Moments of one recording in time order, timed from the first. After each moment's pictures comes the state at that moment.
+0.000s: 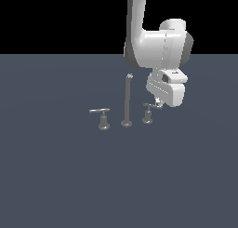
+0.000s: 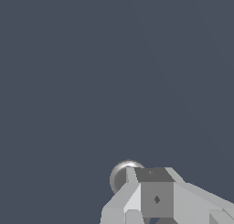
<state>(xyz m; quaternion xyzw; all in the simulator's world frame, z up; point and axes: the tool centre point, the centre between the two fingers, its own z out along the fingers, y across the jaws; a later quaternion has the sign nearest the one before) 0.059 -0.169 0.089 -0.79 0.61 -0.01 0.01</state>
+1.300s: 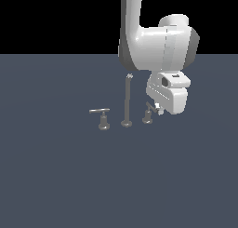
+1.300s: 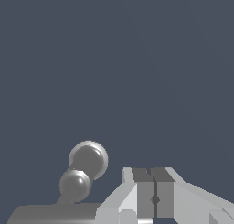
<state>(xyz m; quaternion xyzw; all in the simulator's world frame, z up) 0.005 -0.154 0.089 -0.77 0.63 -0.01 0.00</state>
